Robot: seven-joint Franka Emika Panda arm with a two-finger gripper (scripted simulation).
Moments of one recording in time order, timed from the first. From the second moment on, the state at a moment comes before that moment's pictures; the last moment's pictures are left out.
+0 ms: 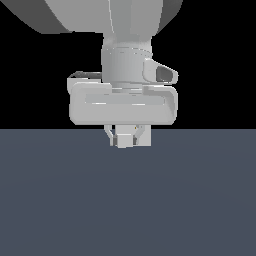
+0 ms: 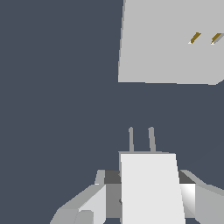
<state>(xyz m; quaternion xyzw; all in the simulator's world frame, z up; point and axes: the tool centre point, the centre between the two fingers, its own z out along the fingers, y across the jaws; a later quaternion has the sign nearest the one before) -0.032 0.008 0.074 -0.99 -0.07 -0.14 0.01</state>
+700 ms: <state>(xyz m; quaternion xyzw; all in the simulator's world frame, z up) -0.011 -0.023 0.100 -0.99 -0.06 -0.14 0.01</state>
